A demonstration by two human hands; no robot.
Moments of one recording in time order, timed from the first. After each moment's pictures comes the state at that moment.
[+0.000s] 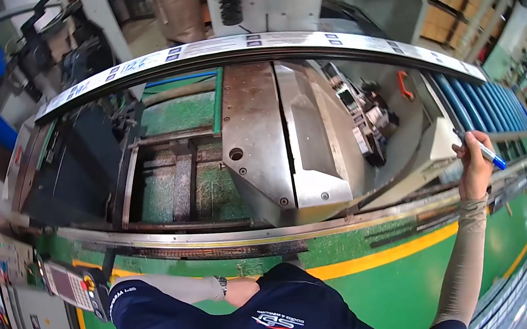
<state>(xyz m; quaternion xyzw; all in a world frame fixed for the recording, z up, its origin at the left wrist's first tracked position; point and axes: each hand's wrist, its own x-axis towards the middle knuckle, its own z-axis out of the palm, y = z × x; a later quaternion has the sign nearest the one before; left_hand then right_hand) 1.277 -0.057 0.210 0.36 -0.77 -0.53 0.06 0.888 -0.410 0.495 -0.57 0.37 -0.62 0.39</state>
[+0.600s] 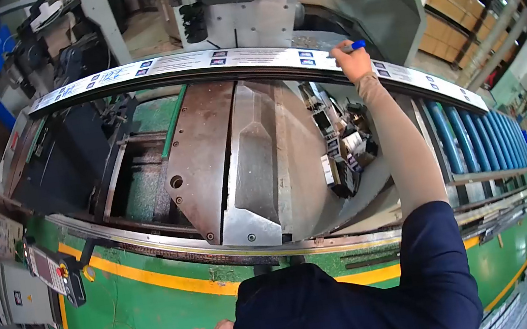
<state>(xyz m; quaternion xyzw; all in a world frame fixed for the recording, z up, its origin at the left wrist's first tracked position) 1.101 0.004 0.162 0.70 -0.56 -0.42 0.17 1.113 -0.735 0.484 -0.80 0.34 -0.40 0.27</state>
